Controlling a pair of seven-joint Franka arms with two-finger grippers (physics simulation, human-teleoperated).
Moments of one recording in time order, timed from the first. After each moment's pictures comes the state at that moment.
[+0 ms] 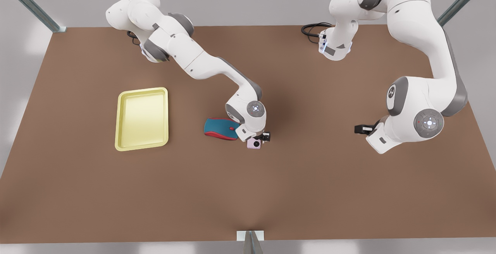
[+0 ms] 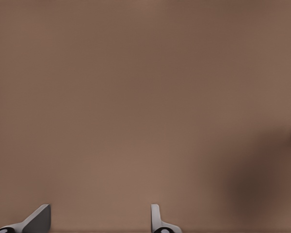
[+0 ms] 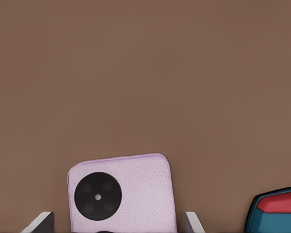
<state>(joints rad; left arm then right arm) -0.09 0.44 -0.04 -1.29 0.05 1.47 -0.02 0.69 1.08 0.18 -1.10 -0.27 2.22 1.13</state>
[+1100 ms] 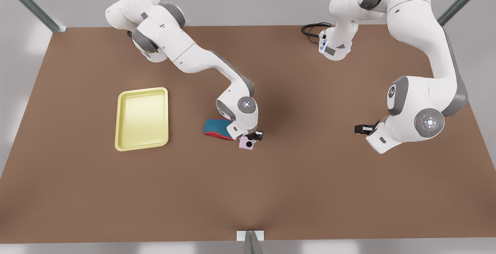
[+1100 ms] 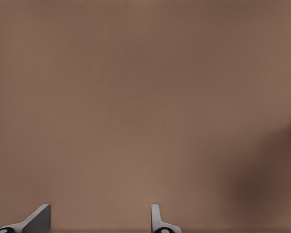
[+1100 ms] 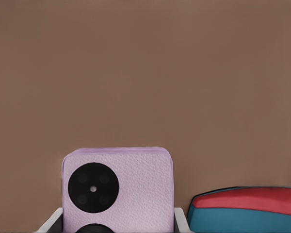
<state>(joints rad) -0.09 0.44 -0.04 -1.28 0.05 1.47 -0.01 0.61 0.88 0.19 -1.33 -0.27 2.25 1.13</state>
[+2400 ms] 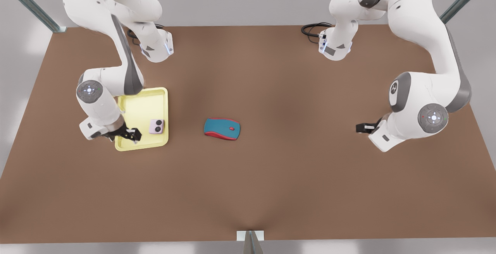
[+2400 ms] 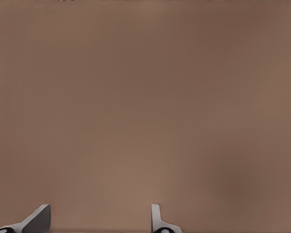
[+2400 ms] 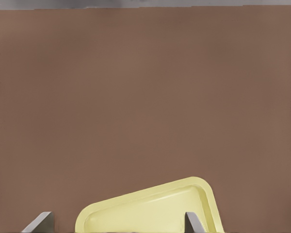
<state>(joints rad) -0.10 0.41 -0.02 -1.28 0.04 1.47 -0.04 -0.05 0.13 0.15 -1.86 -0.19 2.17 0.32</state>
